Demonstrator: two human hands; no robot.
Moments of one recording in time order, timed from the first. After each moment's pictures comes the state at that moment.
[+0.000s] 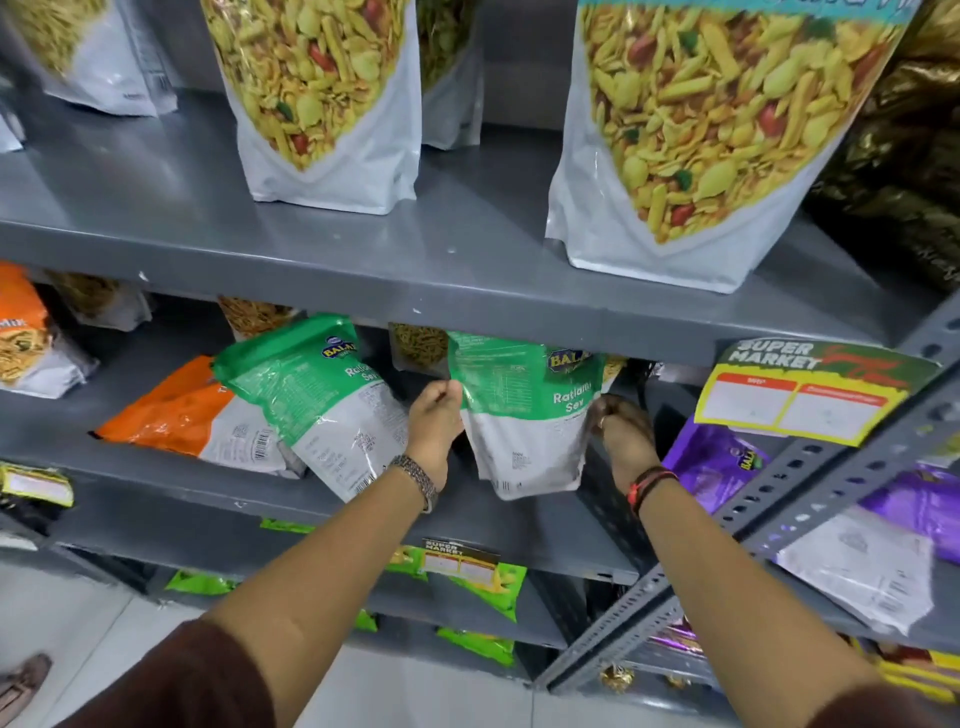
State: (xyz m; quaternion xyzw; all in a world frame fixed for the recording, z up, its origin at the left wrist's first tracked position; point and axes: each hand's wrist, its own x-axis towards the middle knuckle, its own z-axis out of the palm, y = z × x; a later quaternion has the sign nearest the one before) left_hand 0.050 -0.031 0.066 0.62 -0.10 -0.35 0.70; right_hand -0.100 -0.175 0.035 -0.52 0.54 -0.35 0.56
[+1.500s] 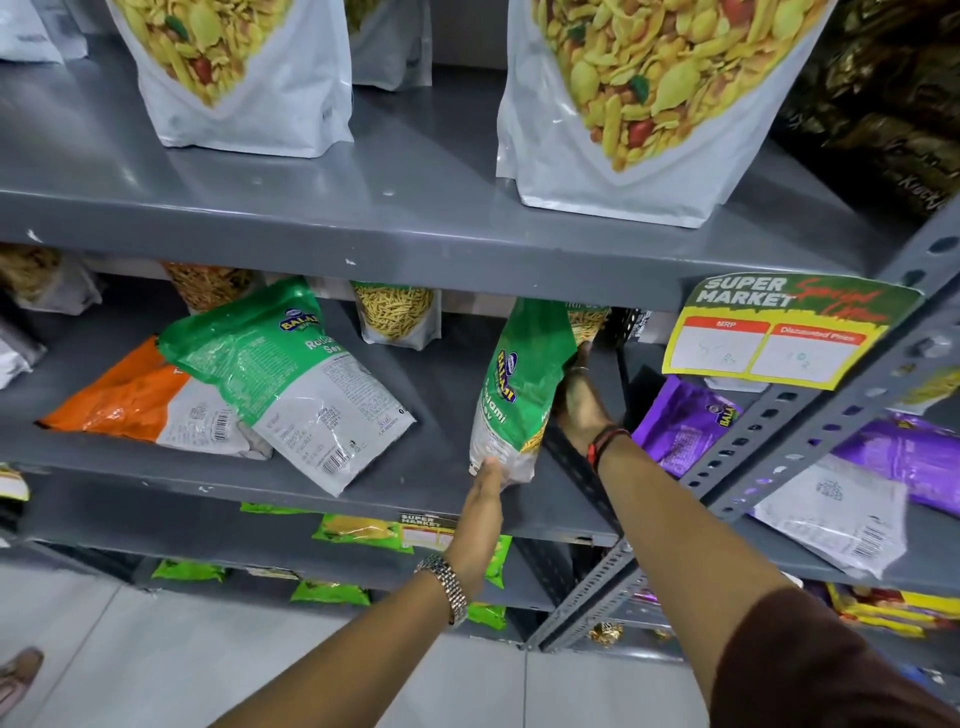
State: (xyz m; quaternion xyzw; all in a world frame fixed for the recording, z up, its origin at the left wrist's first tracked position) left_hand -0.059 -0.005 -0.008 0.63 -0.12 -0.51 0.57; right_hand -0.093 -0.150 0.048 -0.50 0.41 -0.27 0.71
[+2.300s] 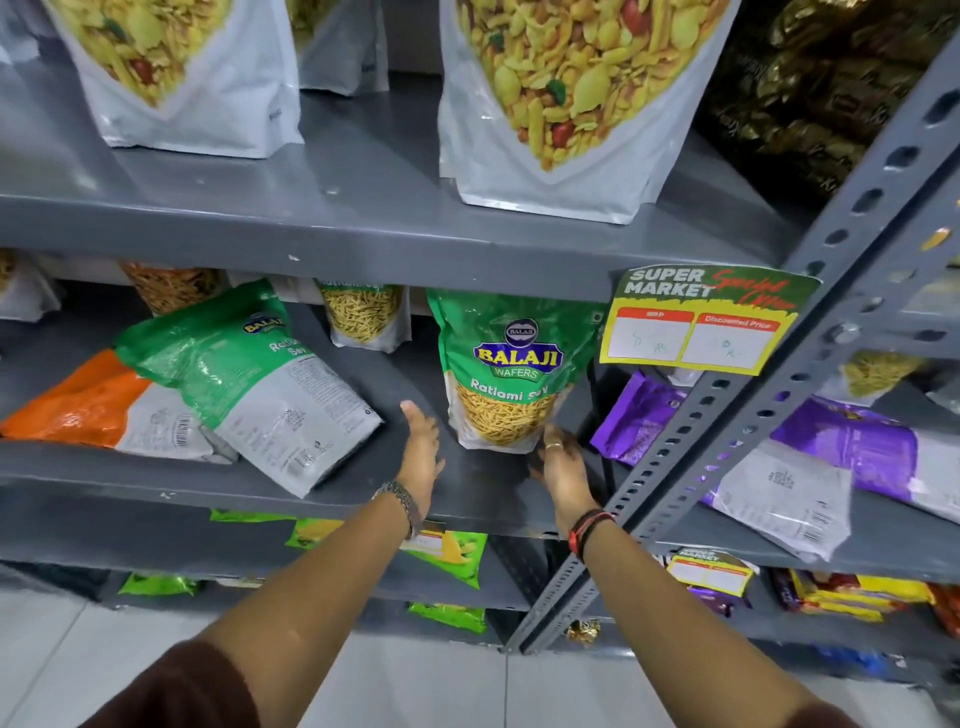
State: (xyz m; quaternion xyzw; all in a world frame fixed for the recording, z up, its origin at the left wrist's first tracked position) left_hand -0.015 -0.039 0.010 0.62 -0.07 -0.49 0.61; right_hand -0.147 -0.113 -0.006 -0.44 0.56 -0.29 0.64
